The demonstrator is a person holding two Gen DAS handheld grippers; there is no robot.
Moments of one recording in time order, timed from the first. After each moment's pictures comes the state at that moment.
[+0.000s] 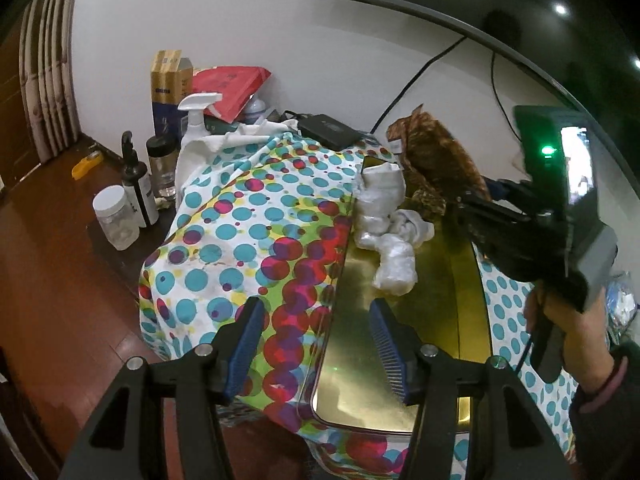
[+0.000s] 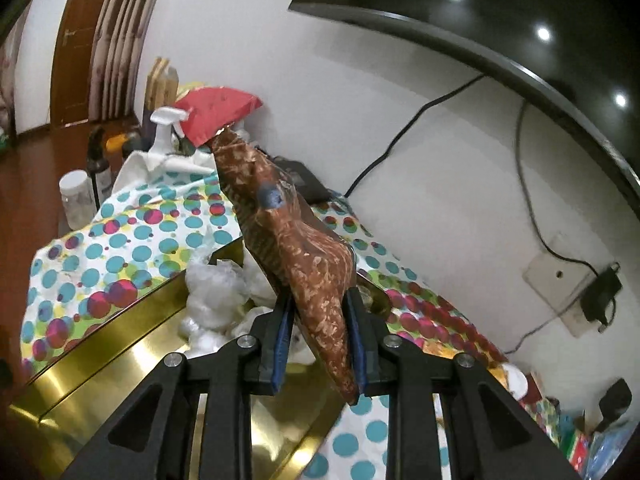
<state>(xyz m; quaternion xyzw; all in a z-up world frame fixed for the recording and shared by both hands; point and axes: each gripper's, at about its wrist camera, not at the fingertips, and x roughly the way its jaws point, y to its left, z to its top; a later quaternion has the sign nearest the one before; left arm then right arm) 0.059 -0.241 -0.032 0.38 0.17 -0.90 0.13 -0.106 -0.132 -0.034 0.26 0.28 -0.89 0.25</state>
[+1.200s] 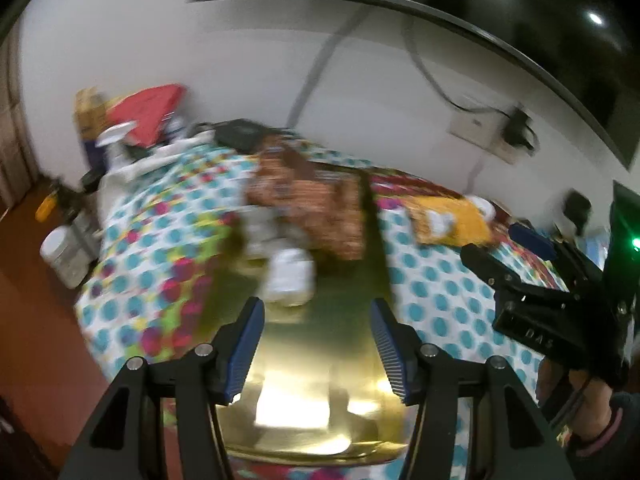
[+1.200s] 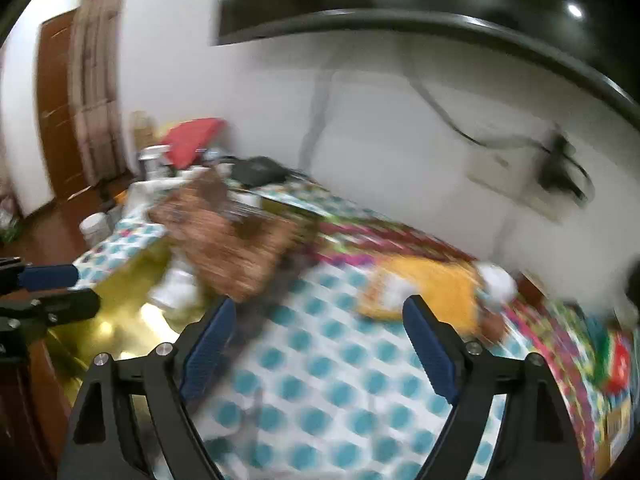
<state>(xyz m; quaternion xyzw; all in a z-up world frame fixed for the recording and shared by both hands) 0.009 -0.139 -0.021 0.39 0.10 -0.92 0.05 -0.079 0.060 -0.028 0.30 0.10 -0.92 0.23</state>
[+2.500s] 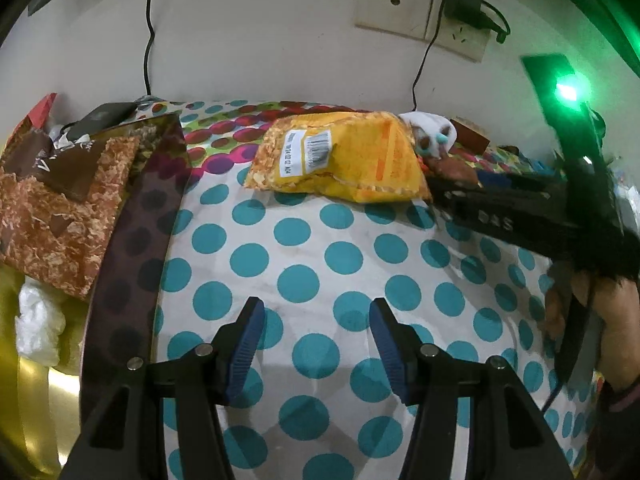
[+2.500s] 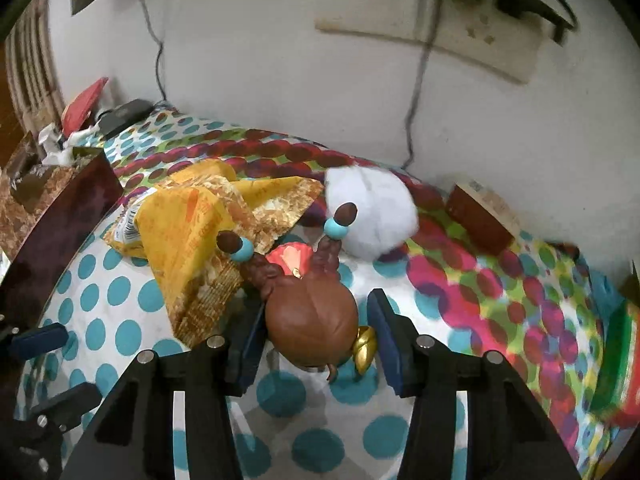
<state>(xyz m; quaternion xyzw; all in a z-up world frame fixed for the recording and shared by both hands) -0.131 -0.006 -0.116 0.45 0.05 -0.89 -0.01 -0.232 0.160 -0.111 0.42 0.08 -0.88 0.19</state>
